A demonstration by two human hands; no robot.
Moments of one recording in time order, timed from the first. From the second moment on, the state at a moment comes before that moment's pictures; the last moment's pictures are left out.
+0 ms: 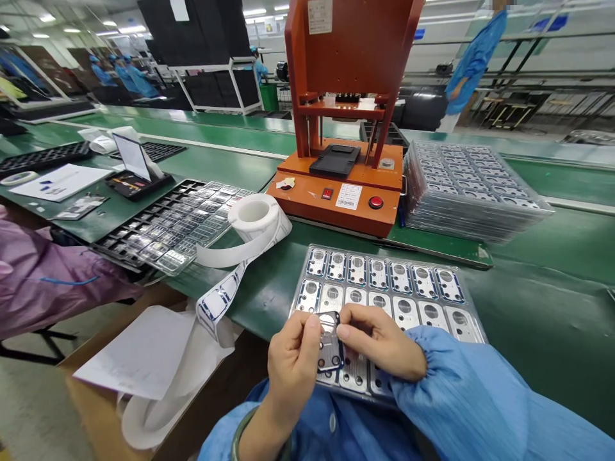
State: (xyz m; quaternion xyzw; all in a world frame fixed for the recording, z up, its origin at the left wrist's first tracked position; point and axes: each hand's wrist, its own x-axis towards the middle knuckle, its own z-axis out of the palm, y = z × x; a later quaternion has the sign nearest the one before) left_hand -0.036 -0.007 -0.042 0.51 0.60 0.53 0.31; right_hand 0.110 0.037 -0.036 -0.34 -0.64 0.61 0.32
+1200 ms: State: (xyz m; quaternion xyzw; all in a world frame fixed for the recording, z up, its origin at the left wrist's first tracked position) left_hand -0.040 -0.002 -0.055 0.53 0.53 0.50 0.43; right_hand 0.105 0.035 -0.037 -0.36 -0.72 0.47 0.35
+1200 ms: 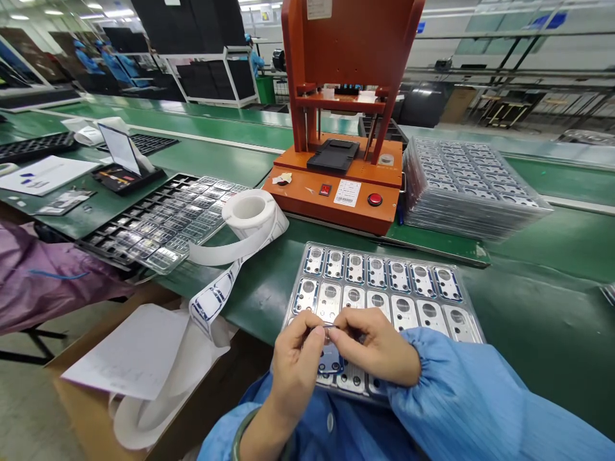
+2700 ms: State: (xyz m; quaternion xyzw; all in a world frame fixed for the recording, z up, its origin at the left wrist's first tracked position) left_hand -0.095 0.008 -0.064 0.36 0.64 0.60 0.31; right_hand 0.113 0.057 -0.045 -0.54 -0.57 0.59 0.17
